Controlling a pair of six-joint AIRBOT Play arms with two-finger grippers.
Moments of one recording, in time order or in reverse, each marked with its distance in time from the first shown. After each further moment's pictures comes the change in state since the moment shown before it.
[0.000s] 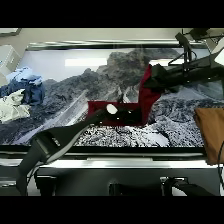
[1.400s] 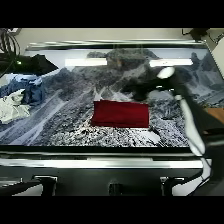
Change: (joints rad) left arm 0.792 0.732 0.050 0.642 -0.720 0.254; right arm 0.029 -0.473 -0.002 0.017 -0.255 -0.039
